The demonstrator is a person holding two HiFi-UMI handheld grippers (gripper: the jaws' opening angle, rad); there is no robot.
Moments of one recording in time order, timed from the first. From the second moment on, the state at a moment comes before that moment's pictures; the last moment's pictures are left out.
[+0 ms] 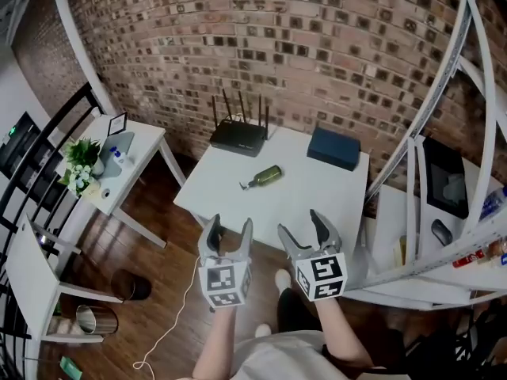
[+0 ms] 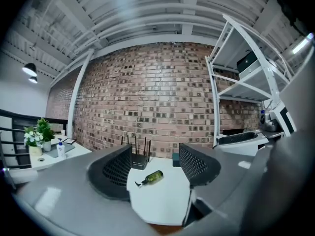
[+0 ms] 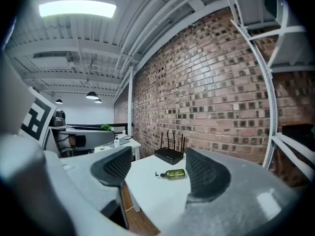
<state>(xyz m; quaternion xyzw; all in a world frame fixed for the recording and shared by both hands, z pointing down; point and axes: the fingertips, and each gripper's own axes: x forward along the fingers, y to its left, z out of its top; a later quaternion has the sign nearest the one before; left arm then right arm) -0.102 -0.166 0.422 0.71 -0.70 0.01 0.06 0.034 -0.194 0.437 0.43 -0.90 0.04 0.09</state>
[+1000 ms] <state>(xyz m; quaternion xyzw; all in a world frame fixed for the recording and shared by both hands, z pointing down) -0.195 -0.392 0.524 0.70 -0.70 0.06 0.14 -0.100 -0.396 0.565 0.13 -0.91 -0.09 0.38</state>
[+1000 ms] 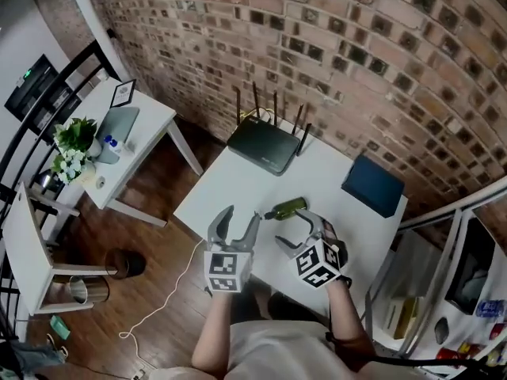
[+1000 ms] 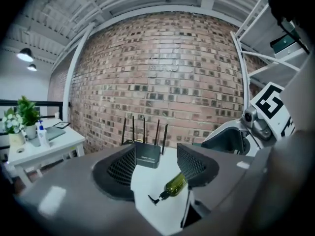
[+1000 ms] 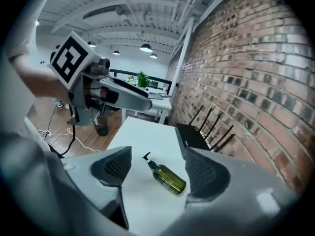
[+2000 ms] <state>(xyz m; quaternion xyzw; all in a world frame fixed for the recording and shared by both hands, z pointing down) -0.275 -0.372 0.633 0.68 -0.68 0.06 0.27 -0.178 -0.400 0.768 0.04 -0.80 -0.16 0.58</state>
